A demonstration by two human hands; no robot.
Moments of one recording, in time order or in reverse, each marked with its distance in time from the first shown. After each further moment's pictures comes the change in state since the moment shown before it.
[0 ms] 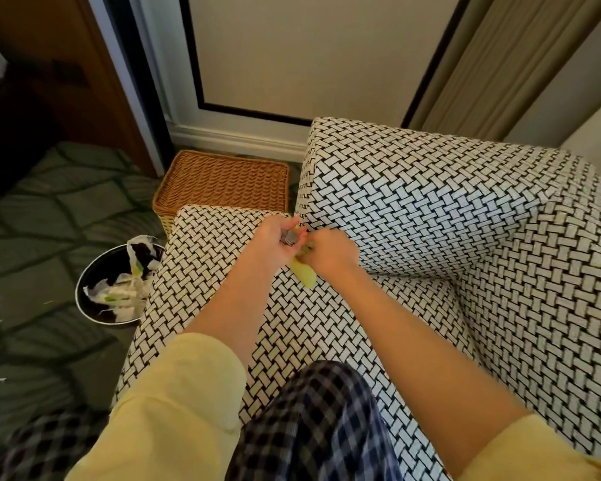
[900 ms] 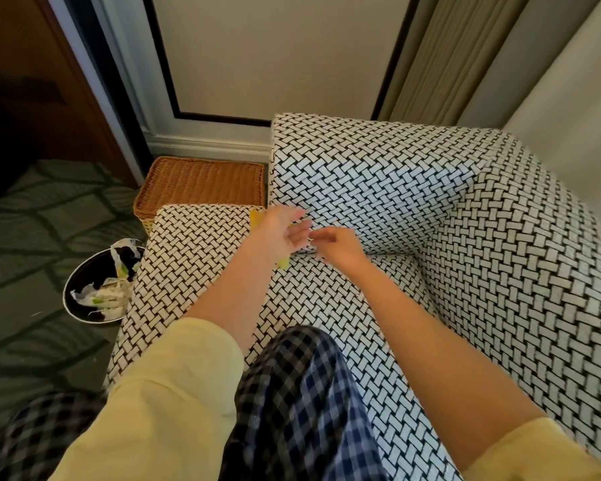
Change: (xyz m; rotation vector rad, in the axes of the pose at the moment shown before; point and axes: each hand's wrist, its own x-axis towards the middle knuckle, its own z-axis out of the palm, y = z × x) left_hand -0.052 -0.033 0.037 0.317 -0.076 0.031; right_hand -0.066 0.060 -0.024 0.775 -0.029 0.053
